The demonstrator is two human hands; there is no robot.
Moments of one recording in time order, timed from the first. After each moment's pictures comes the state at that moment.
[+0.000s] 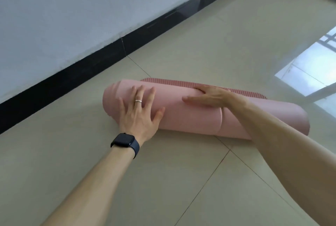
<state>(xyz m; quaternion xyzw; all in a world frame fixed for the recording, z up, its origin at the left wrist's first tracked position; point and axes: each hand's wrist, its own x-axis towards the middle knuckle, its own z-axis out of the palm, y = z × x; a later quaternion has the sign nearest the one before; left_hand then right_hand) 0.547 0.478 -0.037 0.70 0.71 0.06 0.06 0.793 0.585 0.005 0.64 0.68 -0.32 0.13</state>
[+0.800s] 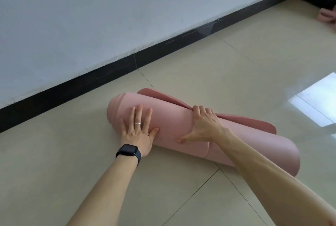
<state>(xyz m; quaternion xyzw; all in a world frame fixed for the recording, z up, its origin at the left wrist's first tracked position) 0.570 0.451 -0.062 0.63 0.77 0.03 0.12 0.793 0.545 0.011 0.53 0.82 -0.17 0.13</state>
